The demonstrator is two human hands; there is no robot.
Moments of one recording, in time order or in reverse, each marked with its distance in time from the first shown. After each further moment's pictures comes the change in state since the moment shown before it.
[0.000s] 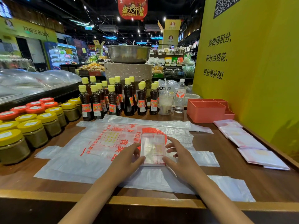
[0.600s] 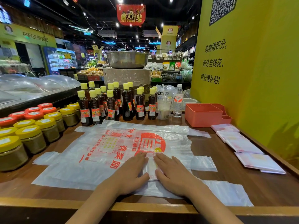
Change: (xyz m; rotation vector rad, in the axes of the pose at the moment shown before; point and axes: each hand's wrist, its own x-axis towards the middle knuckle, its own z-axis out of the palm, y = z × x) left_hand -0.006 0.003 0.011 0.301 -0.268 0.121; right_hand -0.001 0.004 0.017 -0.548 -0.313 -0.122
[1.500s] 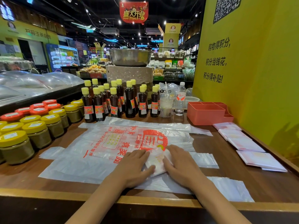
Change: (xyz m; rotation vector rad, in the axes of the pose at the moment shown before) left_hand 0.001 0.006 -0.006 0.217 0.003 -0.058; right_hand -0.005 0.004 -0.012 0.048 0.276 0.101
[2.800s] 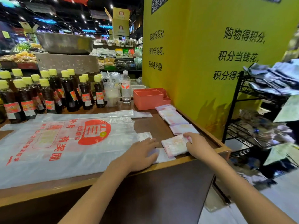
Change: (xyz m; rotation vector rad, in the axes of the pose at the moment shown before) left_hand 0.040 0.194 0.004 -0.292 -0.110 0.411; right_hand -0.144 0.146 -0.131 0.178 0.103 0.706
